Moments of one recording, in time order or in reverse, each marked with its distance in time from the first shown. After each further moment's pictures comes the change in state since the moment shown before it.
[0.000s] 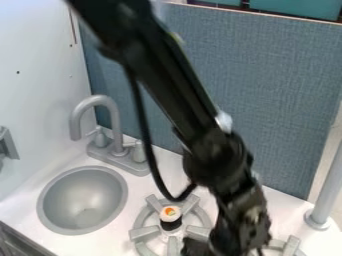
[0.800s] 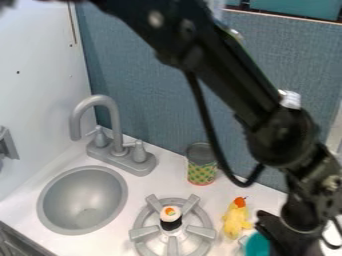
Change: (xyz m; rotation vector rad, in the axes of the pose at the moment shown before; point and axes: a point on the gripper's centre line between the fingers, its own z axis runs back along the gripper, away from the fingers) arm 0.059 -0.065 0.020 -0.103 -0.090 -0.283
